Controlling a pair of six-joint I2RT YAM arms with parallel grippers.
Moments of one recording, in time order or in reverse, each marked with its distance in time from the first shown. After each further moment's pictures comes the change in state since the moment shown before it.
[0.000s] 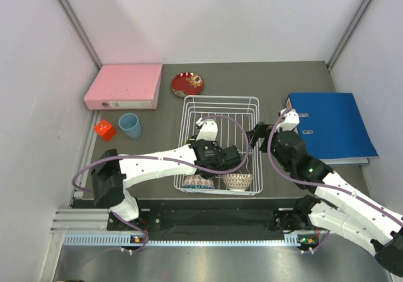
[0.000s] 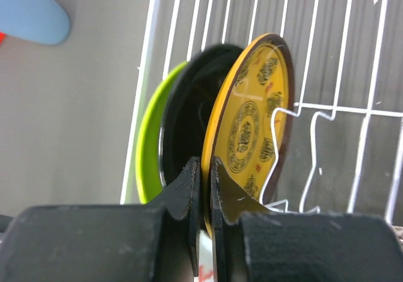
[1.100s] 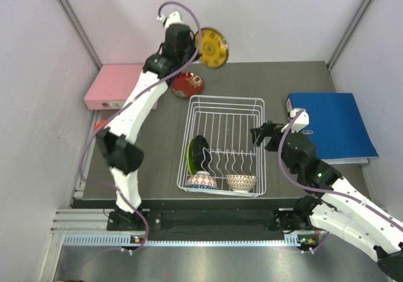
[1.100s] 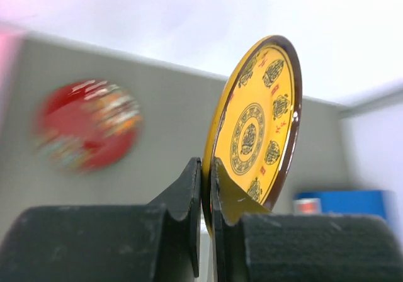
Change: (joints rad) left arm 0.724 0.250 0.792 0.551 0.613 0.568; right arm -0.001 -0.098 0.021 -0.030 0.046 -0.026
